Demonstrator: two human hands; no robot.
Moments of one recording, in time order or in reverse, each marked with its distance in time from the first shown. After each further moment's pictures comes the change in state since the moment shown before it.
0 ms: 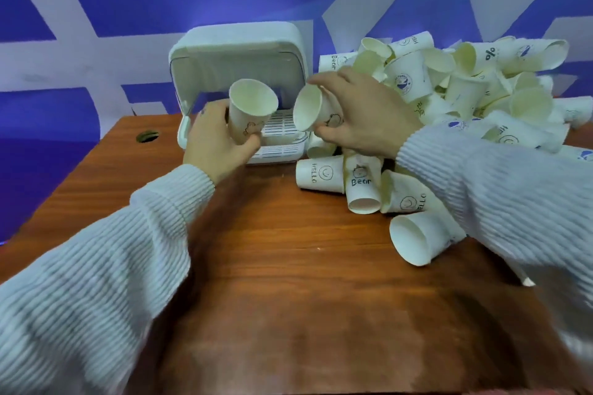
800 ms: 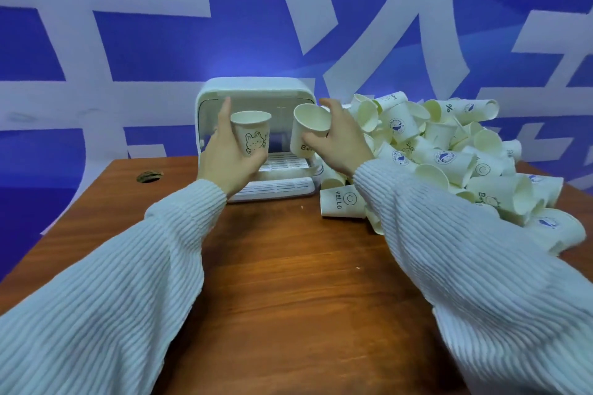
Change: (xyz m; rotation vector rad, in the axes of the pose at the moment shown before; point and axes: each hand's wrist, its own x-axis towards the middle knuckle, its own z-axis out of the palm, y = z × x) left_hand 0.018 -0.047 -0.031 -0.276 -0.020 -0.022; right_hand 0.044 -0.087 0.048 0.375 0.249 0.503
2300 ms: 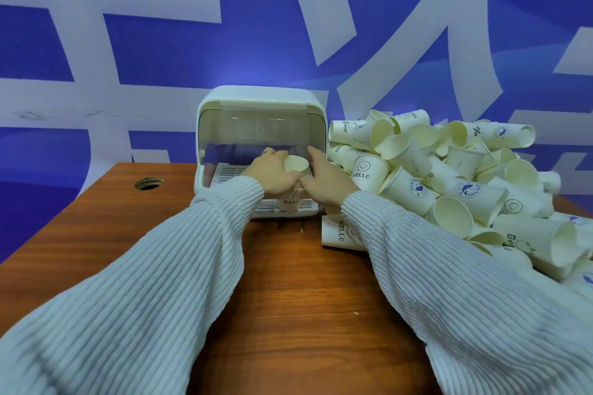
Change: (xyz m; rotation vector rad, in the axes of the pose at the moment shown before) left_hand 0.064 0.008 0.080 0.333 -0.487 -0.090; right_hand 0.029 0.035 0.043 -0.211 -0.391 0.082
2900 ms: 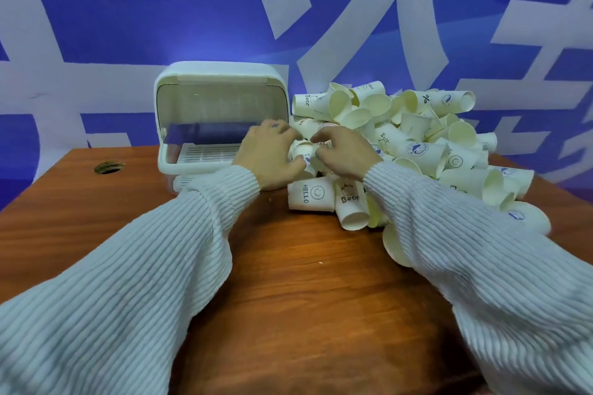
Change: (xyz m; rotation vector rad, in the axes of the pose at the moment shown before) left_hand -0.047 0.051 0.023 0.295 0.251 0.468; right_hand -0.060 0.051 -0.059 -0.112 0.186 -0.039
